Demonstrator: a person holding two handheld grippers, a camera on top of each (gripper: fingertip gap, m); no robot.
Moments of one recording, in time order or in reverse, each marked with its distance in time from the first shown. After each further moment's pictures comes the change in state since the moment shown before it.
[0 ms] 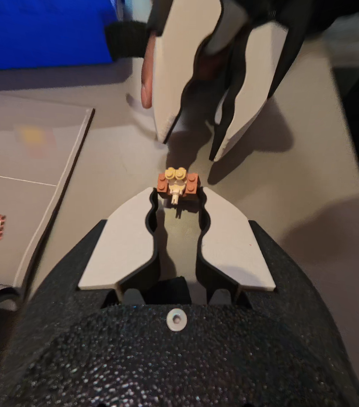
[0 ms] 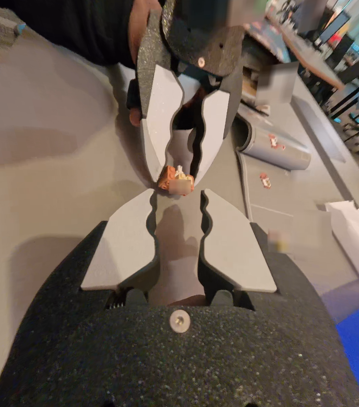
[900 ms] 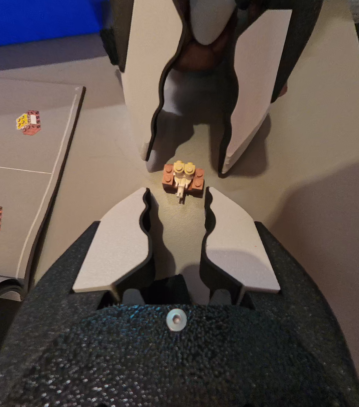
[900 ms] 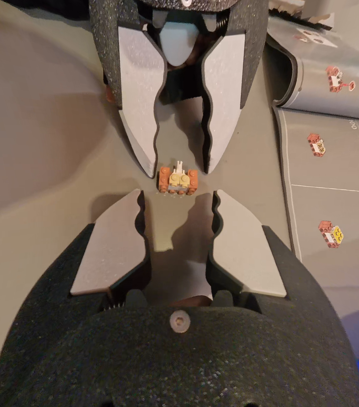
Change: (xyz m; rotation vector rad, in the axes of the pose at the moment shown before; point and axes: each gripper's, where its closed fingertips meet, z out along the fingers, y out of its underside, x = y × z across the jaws) left arm -0.002 0.017 0.000 -0.076 0.001 0.046; right arm -0.009 0.019 0.027 -0.235 -0.129 0.208
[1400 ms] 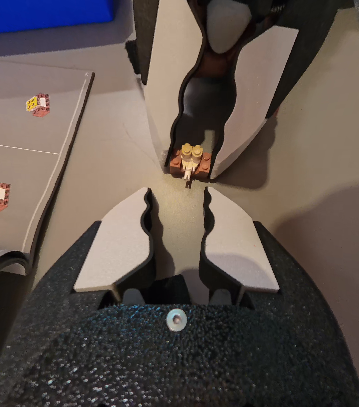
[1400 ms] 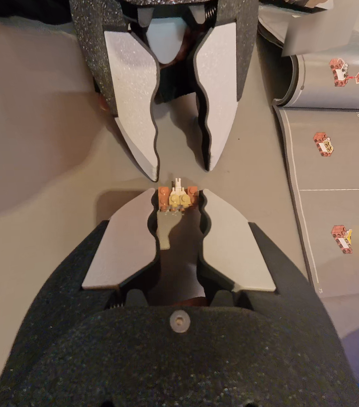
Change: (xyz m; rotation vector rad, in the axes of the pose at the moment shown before) left arm -0.003 0.011 -0.011 0.012 -0.017 -0.024; right arm -0.002 -0.009 0.014 -0.033 0.033 0.080
